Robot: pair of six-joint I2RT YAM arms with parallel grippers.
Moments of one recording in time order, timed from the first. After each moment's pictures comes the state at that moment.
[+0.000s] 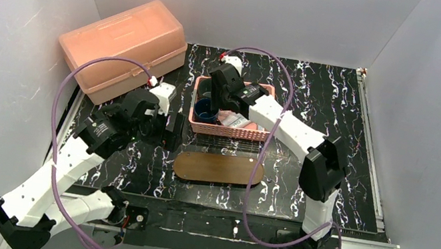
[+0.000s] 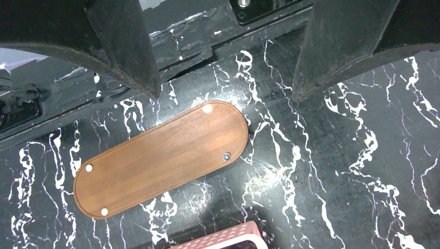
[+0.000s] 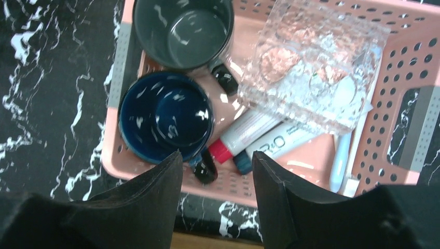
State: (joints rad) left arm -0.62 0.92 1.12 -0.99 -0.07 -0.31; right arm 0.87 1.90 1.72 -0.65 0.38 0.46
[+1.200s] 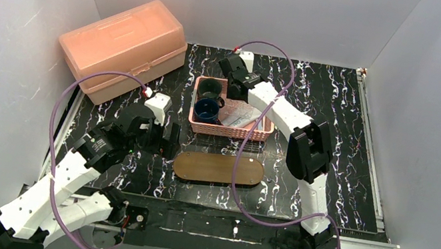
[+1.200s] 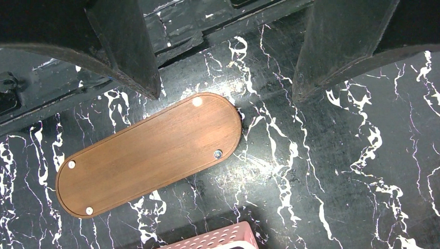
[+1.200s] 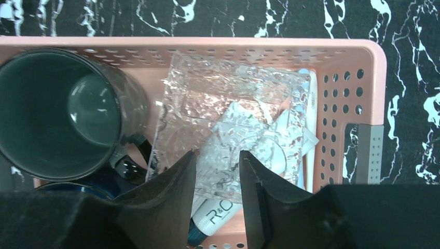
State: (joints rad) left arm -0.62 0.78 0.90 -0.84 -0.09 -0.30; right arm 0.73 2.15 1.94 -0.72 0.49 0.47
